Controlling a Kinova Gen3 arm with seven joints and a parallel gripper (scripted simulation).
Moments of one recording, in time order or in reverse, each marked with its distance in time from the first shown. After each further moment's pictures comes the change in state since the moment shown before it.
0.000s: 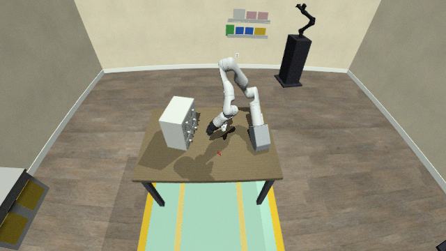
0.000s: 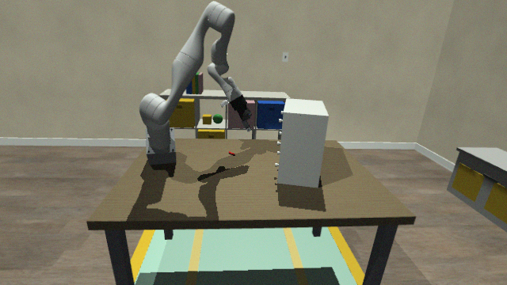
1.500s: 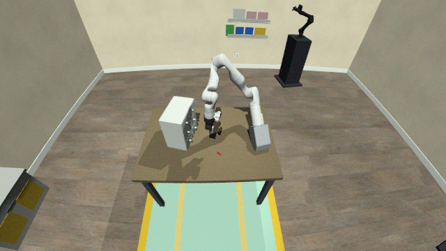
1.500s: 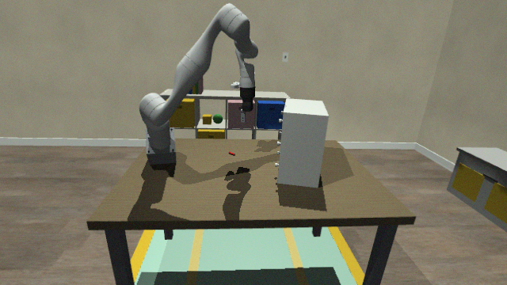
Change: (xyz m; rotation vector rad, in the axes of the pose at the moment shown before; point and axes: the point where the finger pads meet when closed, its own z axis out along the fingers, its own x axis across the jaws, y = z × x) arm 0.000 0.003 -0.055 0.522 0.012 0.013
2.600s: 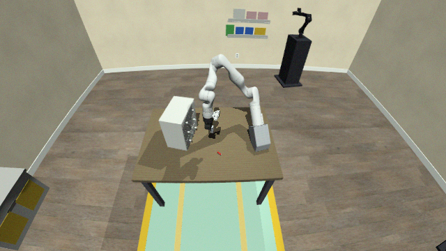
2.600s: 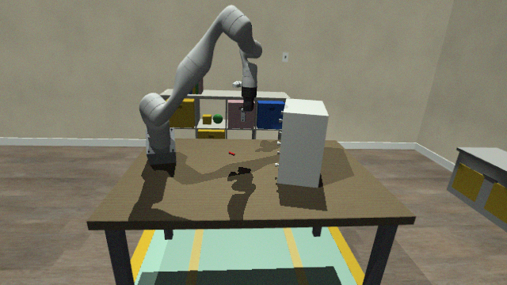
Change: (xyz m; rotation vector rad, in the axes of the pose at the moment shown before) arm 0.000 0.000 -0.004 0.057 0.002 0.009
